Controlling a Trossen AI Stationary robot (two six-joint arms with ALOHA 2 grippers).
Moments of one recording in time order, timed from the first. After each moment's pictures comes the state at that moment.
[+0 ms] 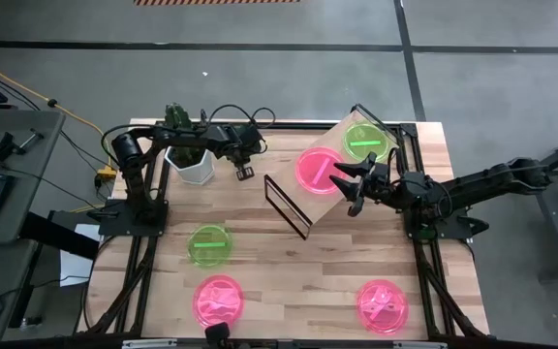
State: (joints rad) left arm 0.55 1.85 1.09 -0.48 -0.18 0.26; right arm 0.12 0.93 0.40 0.72 0.48 0.08
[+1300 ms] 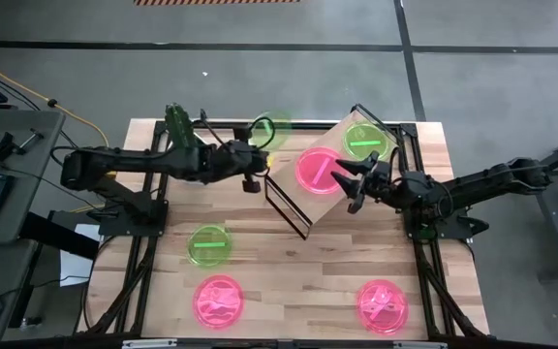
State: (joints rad) left arm 0.12 1.41 1.12 -0.30 -0.50 0.50; right arm 0.12 0.93 0.40 0.76 0.52 0.07
